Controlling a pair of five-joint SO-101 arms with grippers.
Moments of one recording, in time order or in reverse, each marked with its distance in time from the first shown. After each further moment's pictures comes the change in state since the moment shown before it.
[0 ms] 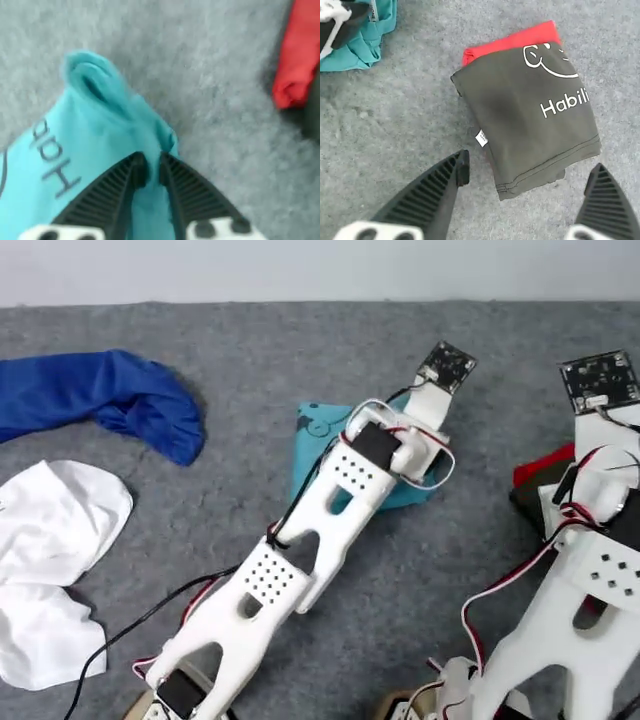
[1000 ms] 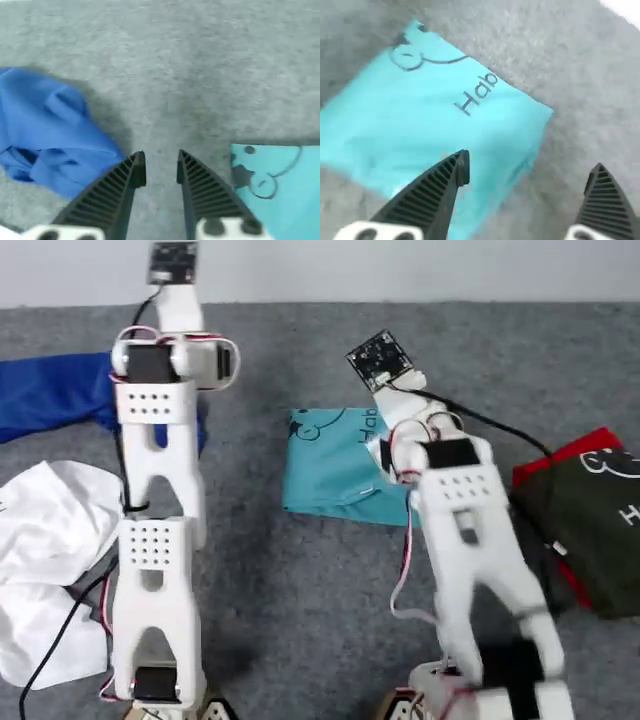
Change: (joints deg) left arm -39.1 -15.2 -0.3 19.8 0.0; right arm -37.1 22.7 17.5 -46.5 -11.5
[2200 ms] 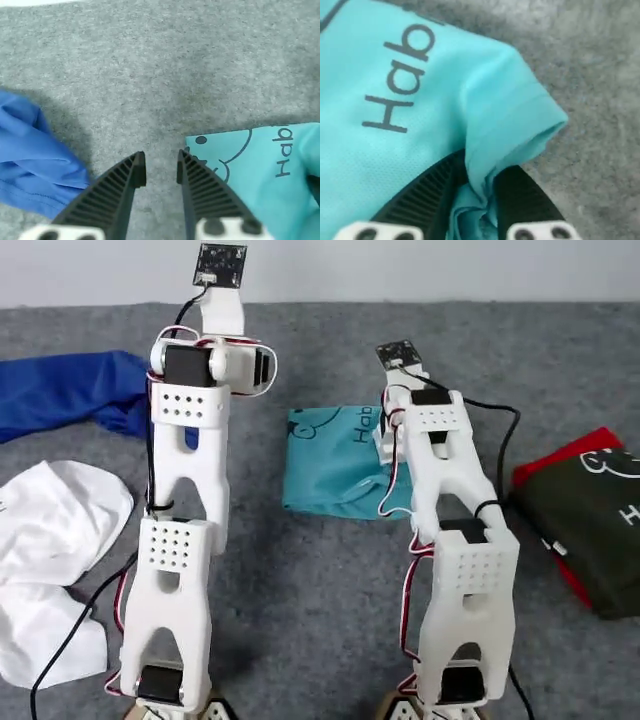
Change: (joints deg) left arm 7.2 0.0 0.0 0.0 0.0; right arm 4.1 50.4 -43.3 18.1 -13.8
